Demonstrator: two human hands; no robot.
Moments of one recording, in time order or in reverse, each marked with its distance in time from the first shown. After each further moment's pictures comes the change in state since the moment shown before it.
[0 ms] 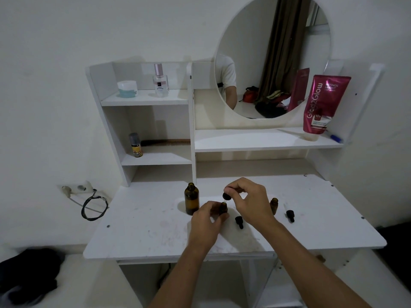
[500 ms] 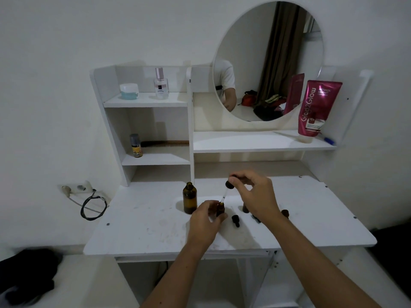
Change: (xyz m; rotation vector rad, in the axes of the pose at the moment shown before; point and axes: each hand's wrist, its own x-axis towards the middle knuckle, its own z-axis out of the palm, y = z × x) left_hand -0.004 0.004 -0.003 0.002 0.004 0.001; right_hand 0.006 -0.022 -0.029 0.087 0.081 0.079
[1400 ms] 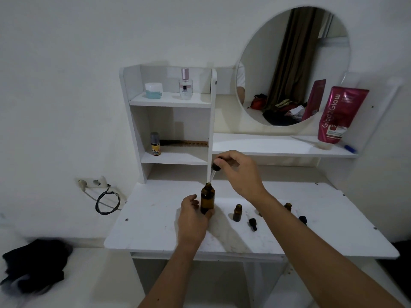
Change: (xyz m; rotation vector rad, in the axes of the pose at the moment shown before) left_hand 0.003 -0.020 -0.068 -0.060 0.212 -0.209; right_hand 0.049 -0.059 0.064 0.088 -0.151 -0.006
